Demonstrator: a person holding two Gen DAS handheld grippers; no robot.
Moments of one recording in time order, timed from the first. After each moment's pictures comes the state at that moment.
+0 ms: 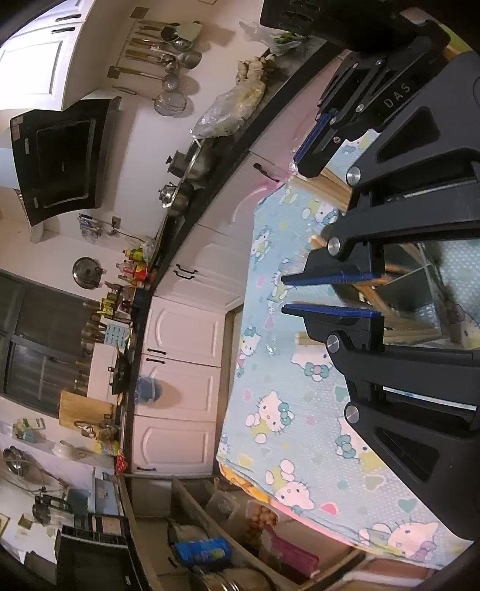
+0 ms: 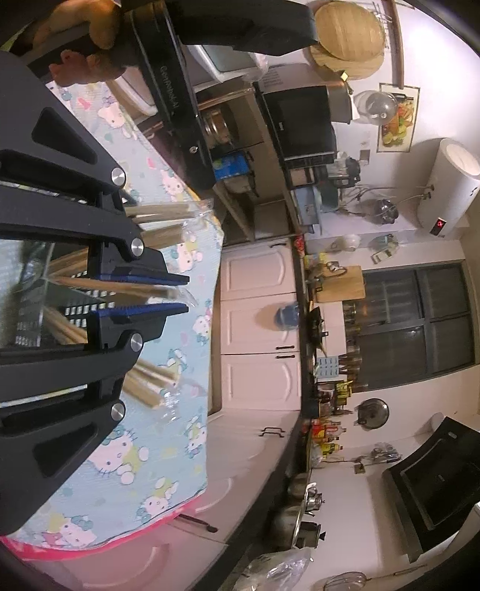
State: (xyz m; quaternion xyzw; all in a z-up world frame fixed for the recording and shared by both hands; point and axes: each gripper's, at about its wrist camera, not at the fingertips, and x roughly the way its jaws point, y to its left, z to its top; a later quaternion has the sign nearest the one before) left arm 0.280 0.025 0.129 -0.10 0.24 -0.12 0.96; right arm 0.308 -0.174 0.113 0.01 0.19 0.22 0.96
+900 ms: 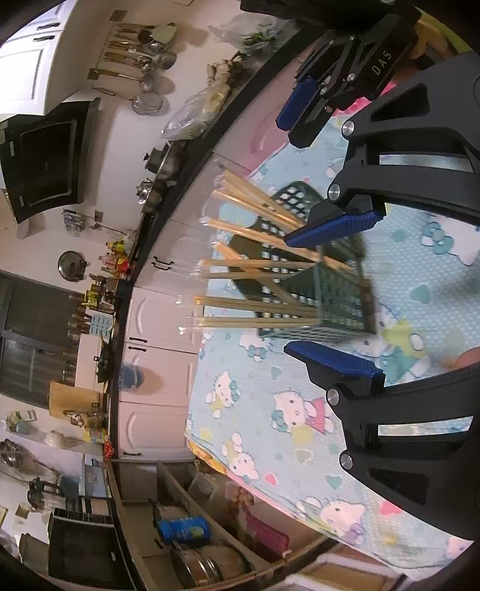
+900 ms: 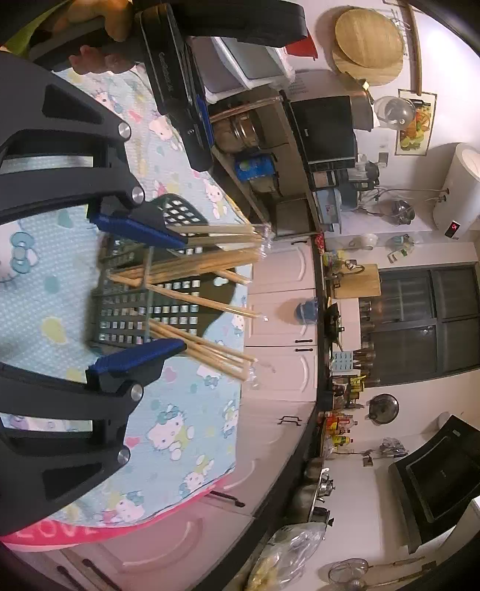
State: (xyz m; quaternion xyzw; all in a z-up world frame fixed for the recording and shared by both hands) left arm 0.193 0.025 0.101 -0.08 0.27 -0.10 0.95; right arm 0.218 -0.194 0.096 -0.01 0.22 0.21 0.95
